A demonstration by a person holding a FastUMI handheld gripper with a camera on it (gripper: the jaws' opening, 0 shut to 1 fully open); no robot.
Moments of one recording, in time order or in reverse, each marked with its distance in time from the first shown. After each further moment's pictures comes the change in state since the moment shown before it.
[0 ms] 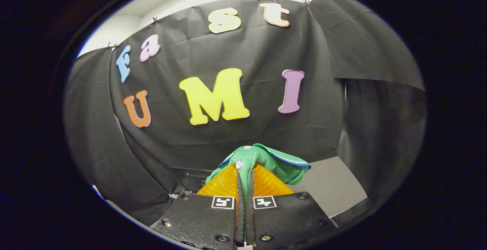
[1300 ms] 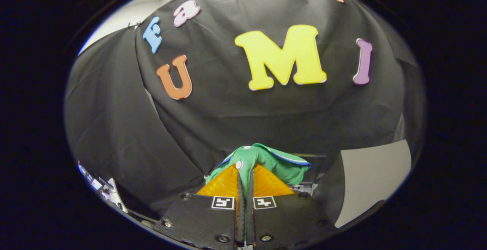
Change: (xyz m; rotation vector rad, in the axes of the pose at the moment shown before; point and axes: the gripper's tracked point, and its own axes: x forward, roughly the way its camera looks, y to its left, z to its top) arm 0.128 0.195 -0.124 -0.037 0.317 0.249
